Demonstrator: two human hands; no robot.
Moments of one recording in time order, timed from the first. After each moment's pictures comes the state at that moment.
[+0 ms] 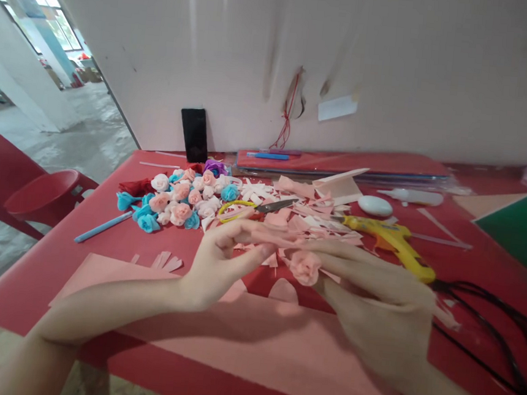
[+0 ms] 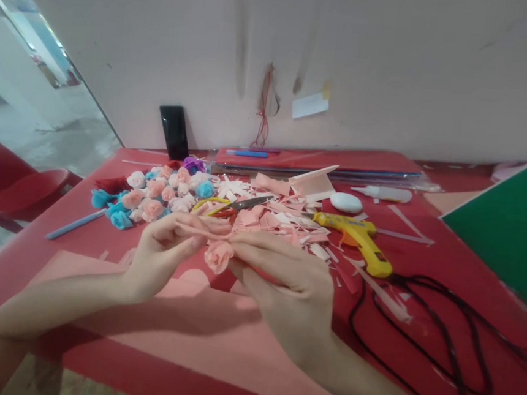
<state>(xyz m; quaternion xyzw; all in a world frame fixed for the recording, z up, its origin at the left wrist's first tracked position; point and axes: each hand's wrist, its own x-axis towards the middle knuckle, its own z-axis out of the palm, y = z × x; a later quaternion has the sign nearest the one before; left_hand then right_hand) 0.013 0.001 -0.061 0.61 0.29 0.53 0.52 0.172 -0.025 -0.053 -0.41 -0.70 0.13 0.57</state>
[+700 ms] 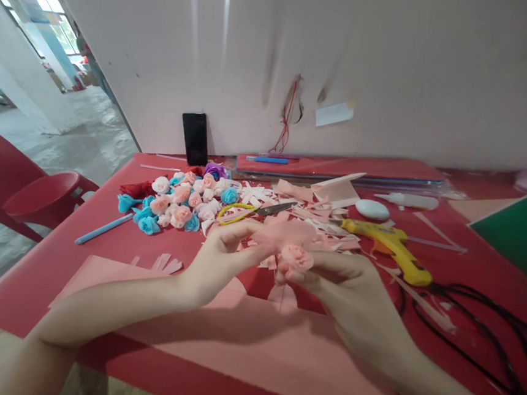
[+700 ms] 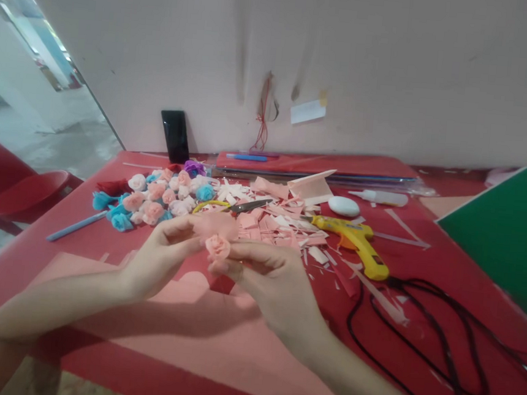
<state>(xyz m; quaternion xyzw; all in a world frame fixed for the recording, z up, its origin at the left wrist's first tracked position) 0.013 0.007 -0.057 0.55 0.32 0.47 0.61 0.168 -0.023 -0.045 -0.48 -0.56 0.49 0.47</state>
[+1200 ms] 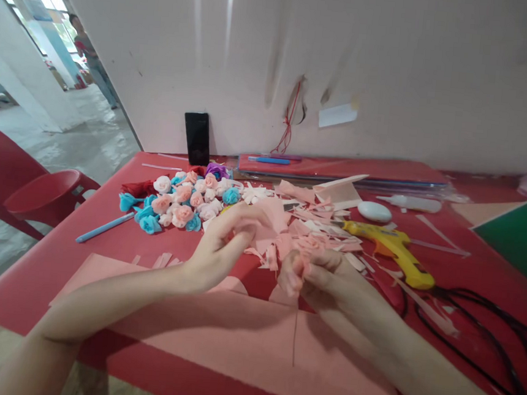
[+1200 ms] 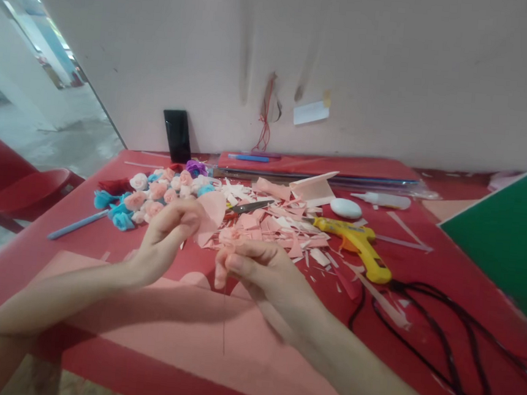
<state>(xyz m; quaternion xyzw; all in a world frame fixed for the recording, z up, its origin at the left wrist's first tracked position) 0.005 0.019 -0.058 0.70 0.29 0.52 0.40 0.169 -0.012 -0.061 -0.28 -0.42 0.74 0.44</state>
